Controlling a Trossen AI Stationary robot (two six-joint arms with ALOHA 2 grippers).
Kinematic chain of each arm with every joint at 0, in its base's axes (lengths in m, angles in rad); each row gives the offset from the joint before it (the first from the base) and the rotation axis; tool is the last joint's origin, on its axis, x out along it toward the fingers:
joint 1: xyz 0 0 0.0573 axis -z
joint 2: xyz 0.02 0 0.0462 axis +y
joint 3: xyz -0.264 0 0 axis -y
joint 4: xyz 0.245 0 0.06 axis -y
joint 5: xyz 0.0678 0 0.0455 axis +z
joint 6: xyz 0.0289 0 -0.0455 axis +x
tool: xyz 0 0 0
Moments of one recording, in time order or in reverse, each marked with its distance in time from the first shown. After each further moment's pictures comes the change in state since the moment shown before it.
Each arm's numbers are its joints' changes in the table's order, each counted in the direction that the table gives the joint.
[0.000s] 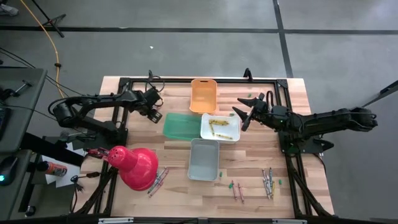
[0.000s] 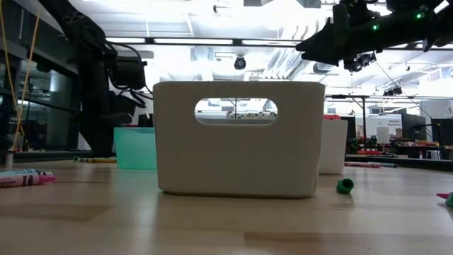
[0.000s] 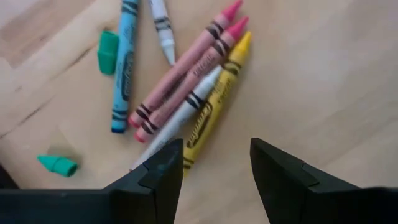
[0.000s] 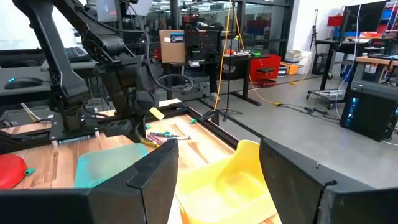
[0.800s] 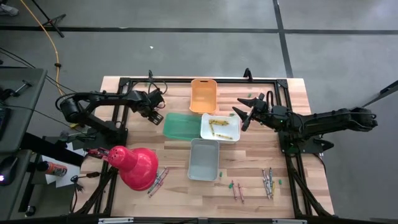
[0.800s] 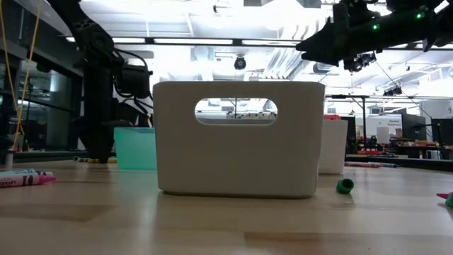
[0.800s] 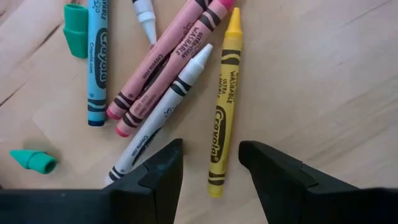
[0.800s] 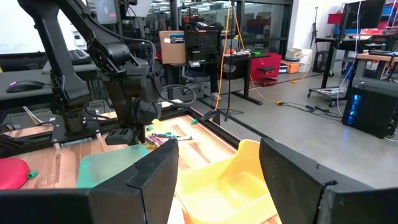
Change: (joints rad) left arm 0.002 0.134 0.008 -0.005 -0.007 -0.011; right arm 0.000 0.000 0.000 0.000 0.000 0.018
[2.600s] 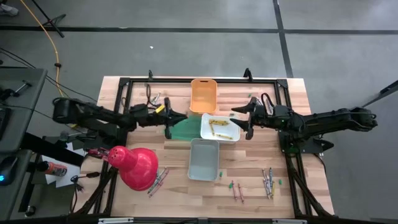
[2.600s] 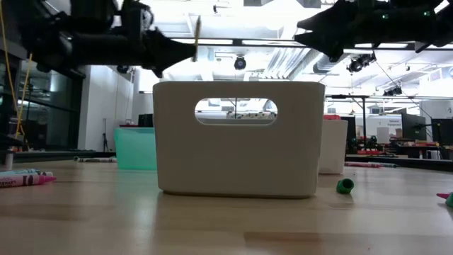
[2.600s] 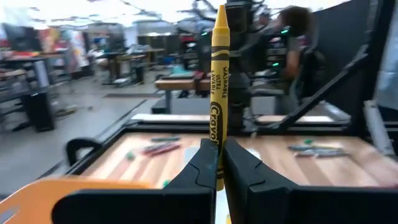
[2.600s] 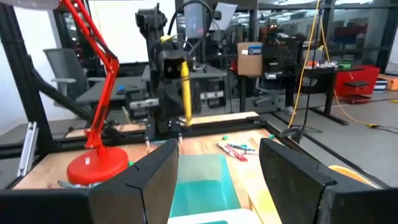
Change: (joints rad) left arm 0.470 -0.124 -0.267 1.705 -0.232 0.324; right arm 0.000 0.007 0.000 0.071 0.350 0.004
